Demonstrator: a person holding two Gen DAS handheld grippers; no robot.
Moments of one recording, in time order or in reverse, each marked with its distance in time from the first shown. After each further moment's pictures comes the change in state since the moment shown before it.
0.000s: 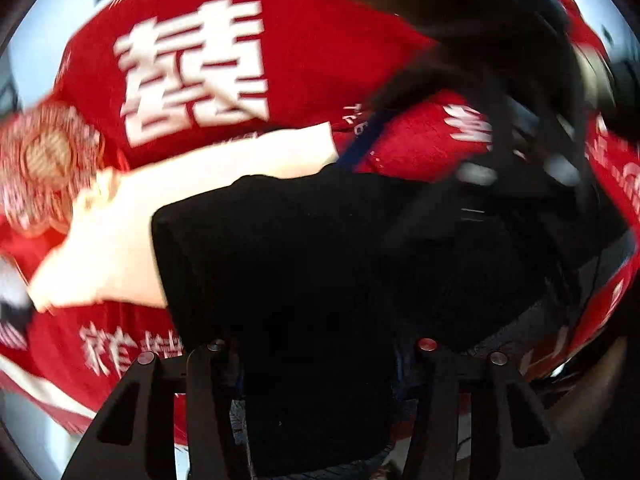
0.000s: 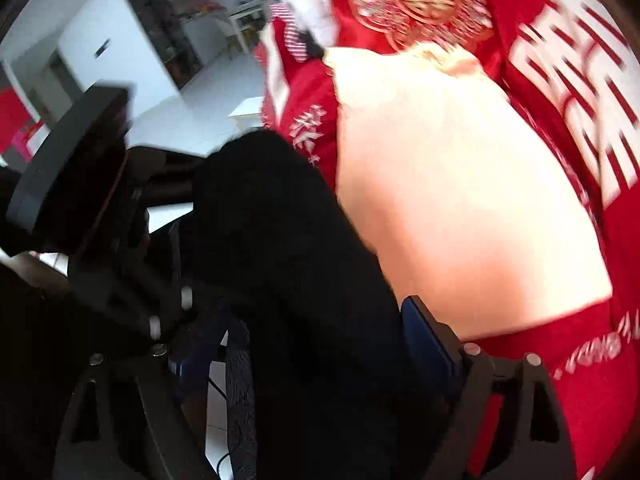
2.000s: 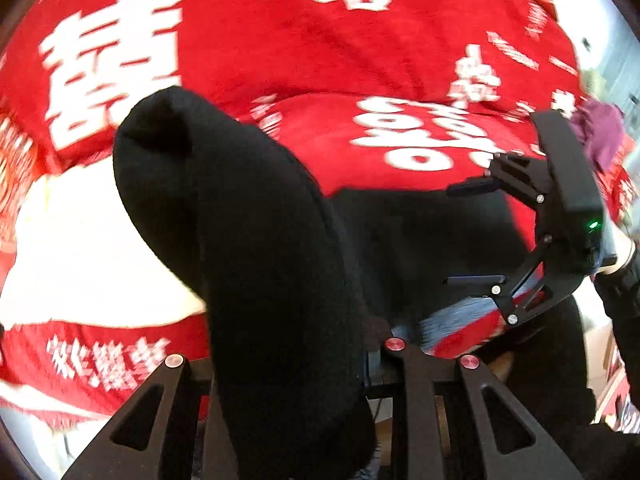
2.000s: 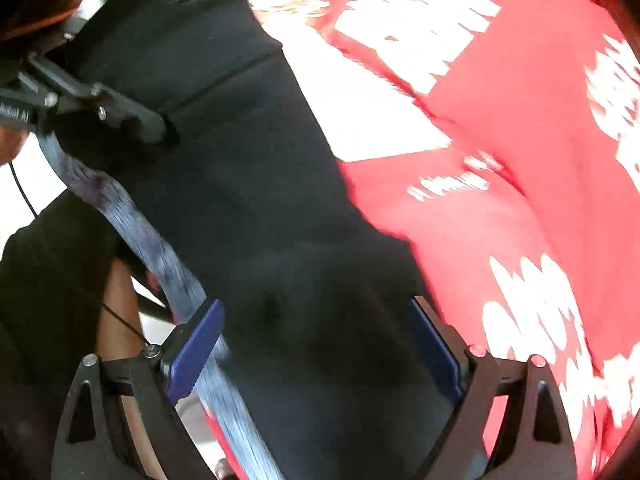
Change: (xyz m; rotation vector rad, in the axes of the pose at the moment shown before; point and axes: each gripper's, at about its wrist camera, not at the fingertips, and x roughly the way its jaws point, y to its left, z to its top) left arm -0.055 -0.071 0.100 -0.034 0.193 -0.306; right arm -0.122 0.049 -0.179 0.323 -0.004 -0.554
